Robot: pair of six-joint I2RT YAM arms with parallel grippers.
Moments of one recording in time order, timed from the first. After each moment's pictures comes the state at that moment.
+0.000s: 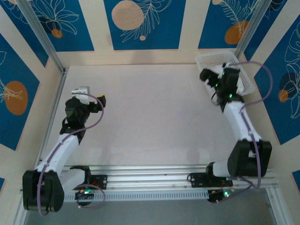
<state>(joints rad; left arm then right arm) -0.06 1.01 0.60 0.18 0.08 -0.11 -0.09 1.42 1.17 -0.18 -0.05 0.43</state>
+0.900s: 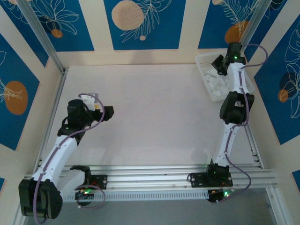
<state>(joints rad) -0.11 0.96 0.64 -0.18 0.35 -0.20 -0.20 2.27 2.24 -0.78 -0.17 0.57</state>
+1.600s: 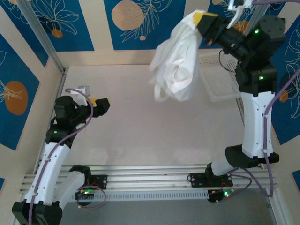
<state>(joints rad) -0.11 0.82 0.84 -0.36 0.42 -0.37 0.18 1.50 2.26 -0.54 -0.64 0.54</state>
